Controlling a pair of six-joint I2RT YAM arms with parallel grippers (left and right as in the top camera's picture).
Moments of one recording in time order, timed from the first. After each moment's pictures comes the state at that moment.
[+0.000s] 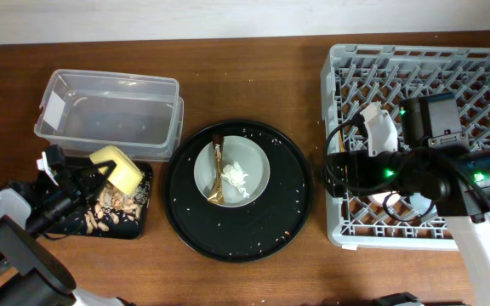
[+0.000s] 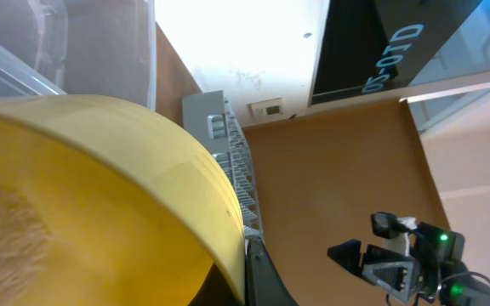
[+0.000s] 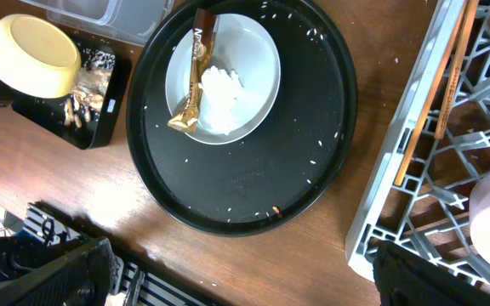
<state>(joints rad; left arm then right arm) 0.71 1.78 0.99 -1.08 1.53 0.52 0.18 1.24 1.48 -1.33 -0.42 0.11</state>
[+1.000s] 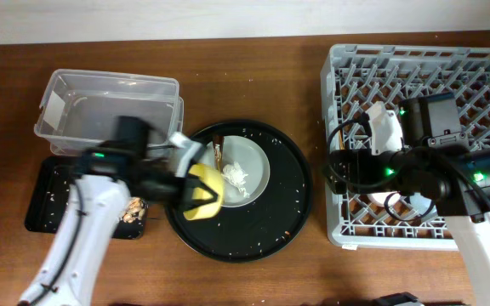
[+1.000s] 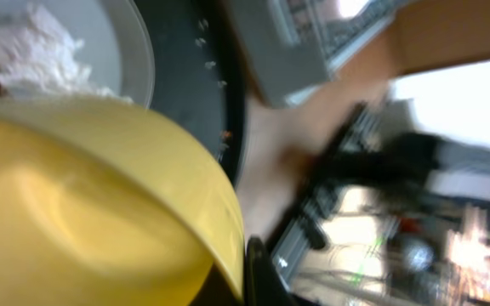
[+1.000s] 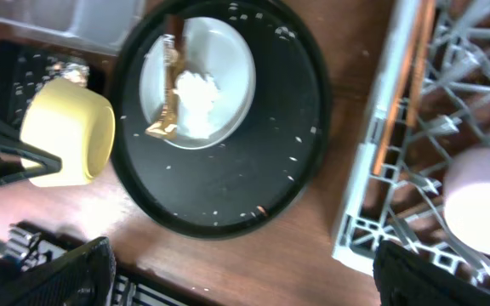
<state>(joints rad) -0.14 1.41 1.12 -1.12 0.83 0.26 0.18 1.24 1.48 -1.34 -0.34 0.17</state>
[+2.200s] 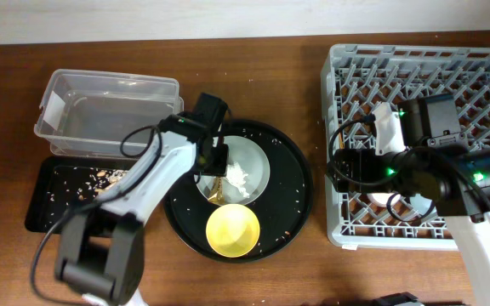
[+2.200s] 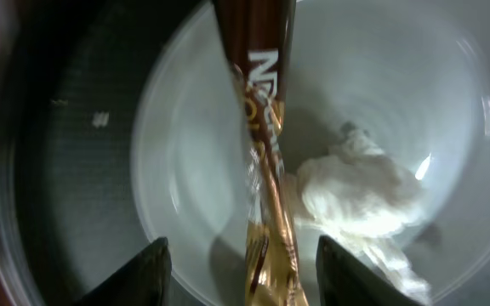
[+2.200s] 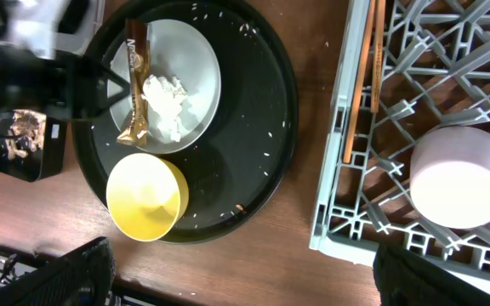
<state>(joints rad) -0.41 1.85 1.33 -0.87 0.00 -0.27 0.18 1.24 1.48 -1.35 -0.26 0.21</state>
